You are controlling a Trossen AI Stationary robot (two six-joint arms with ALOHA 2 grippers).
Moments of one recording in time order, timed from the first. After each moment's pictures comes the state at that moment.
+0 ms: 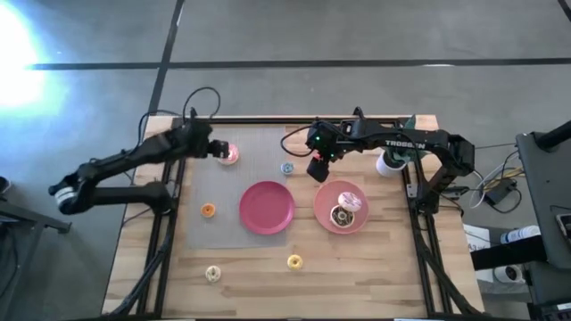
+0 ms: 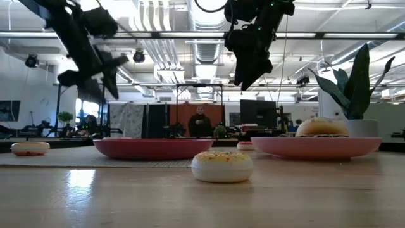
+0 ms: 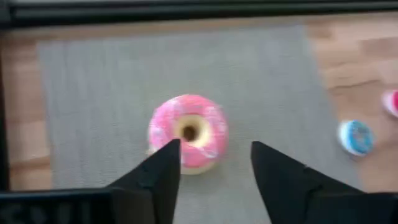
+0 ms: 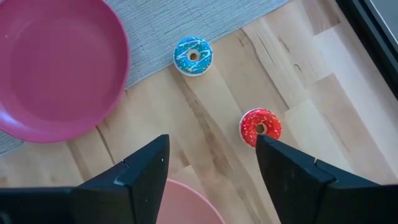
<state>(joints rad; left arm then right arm) 0.66 0.94 0.69 -0.63 -0.18 -0.68 -0.28 1.67 1.42 -0.86 0.04 0.22</state>
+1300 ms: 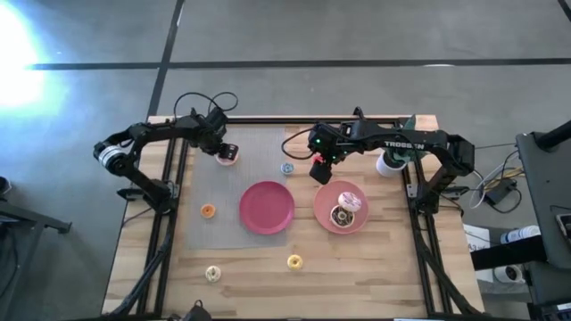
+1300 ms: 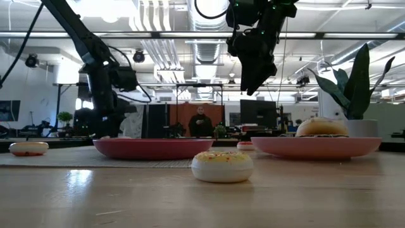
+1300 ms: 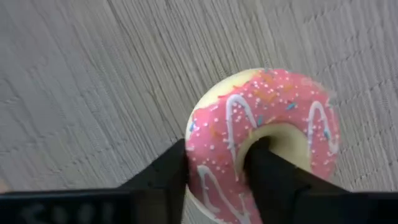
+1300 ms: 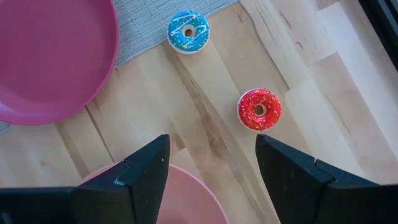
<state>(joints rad) 0.89 1.49 0.79 -0.57 0.02 -0.32 -0.28 1.67 1.39 -0.89 0.04 0.22</state>
